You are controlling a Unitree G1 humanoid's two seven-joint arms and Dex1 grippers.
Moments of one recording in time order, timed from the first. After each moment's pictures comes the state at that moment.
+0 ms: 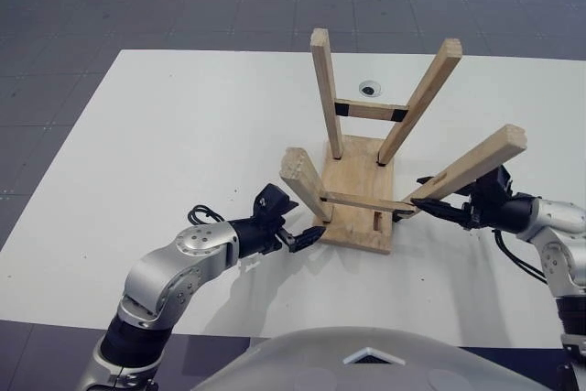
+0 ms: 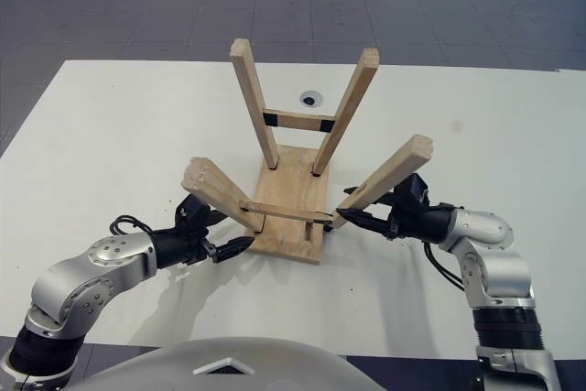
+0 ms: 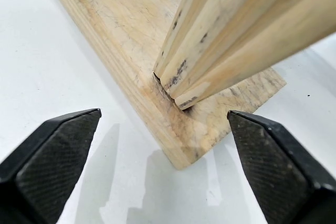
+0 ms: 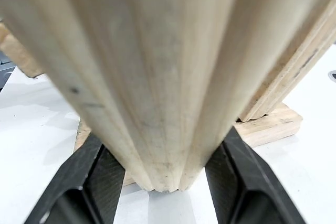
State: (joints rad) left arm 0.11 0.55 -0.19 -0.59 -0.60 0.93 -0.43; right arm 0.05 -0.65 -0.08 0.02 0.51 0.12 1.23
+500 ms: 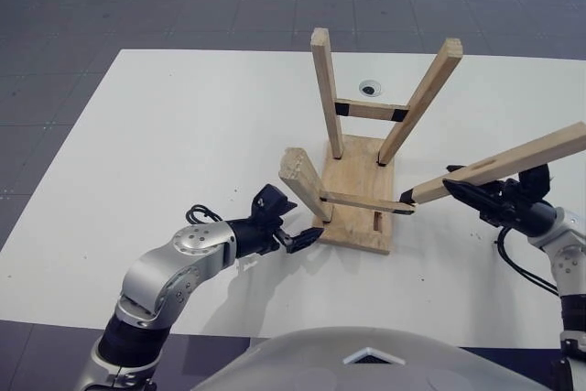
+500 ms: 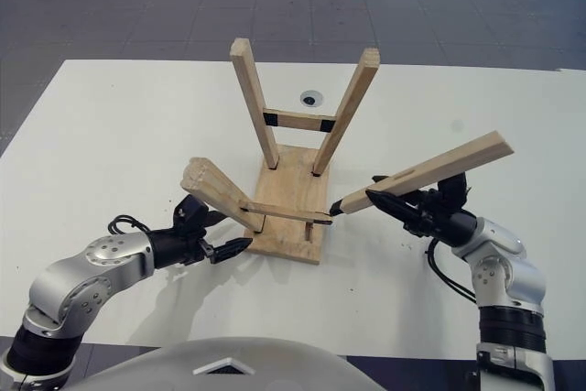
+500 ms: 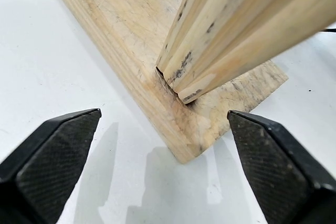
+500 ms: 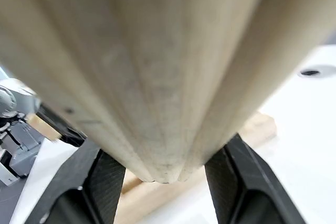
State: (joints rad) left arm 0.11 0.56 -0.18 -0.58 -0.59 0.93 -0.45; right arm 0.05 -0.62 -0.25 0.02 0.84 0.40 1.26
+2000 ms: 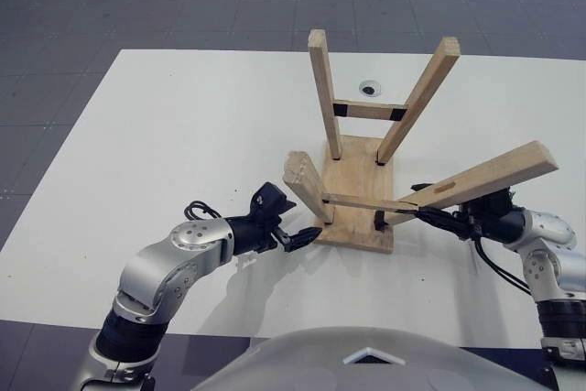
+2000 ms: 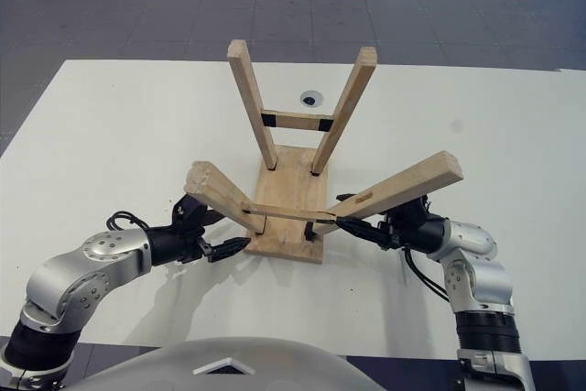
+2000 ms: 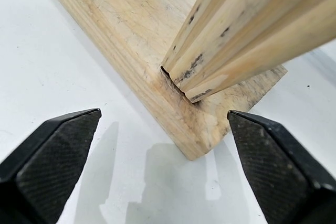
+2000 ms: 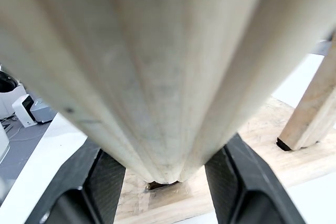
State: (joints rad) left arm 0.08 0.57 -0.18 -0.57 -0.58 0.95 -0.49; right arm 0.05 -0.57 -0.09 0.03 0.61 0.13 1.38
